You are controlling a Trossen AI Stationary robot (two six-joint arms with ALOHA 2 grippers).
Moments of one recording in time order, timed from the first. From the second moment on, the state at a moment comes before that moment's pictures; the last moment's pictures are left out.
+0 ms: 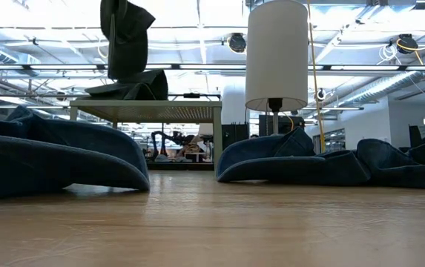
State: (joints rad) left arm 0.38 1.28 1.95 -1.31 -0.51 -0.57; right arm 0.24 1.12 1.35 -0.70 -0.21 0.19
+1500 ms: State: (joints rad) left arm 0.56 1.59 1.99 -1.33 -0.53 -0.42; right arm 0.24 1.12 1.35 -0.70 -0.13 0.23
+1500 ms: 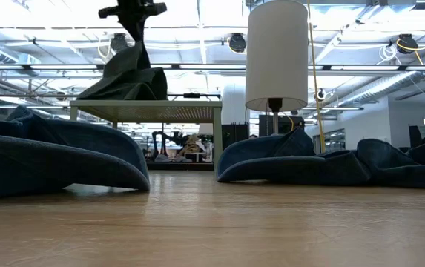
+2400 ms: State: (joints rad) left arm 0.49 1.81 1.99 -1.38 -0.44 -0.45; right arm 0.24 1.12 1.35 -0.70 -0.13 0.22
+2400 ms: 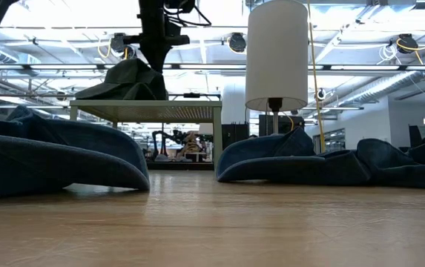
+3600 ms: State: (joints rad) left arm 0.15 1.46 1.99 -1.39 0.06 -0.67; right arm 0.24 1.12 1.35 -1.14 -0.06 0.86
